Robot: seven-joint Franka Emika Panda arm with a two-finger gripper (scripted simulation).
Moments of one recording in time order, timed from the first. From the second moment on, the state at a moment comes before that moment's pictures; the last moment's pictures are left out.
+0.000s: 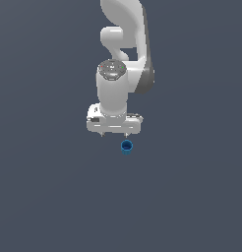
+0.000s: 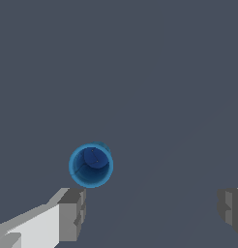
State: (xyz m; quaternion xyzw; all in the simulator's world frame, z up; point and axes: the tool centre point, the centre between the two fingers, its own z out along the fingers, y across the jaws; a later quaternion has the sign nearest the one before) arm -0.002 -0.028 0.165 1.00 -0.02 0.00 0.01
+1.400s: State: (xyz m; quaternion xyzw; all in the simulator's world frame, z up) arm -0.009 -0.013 0.145 1.00 -0.02 -0.01 0.01
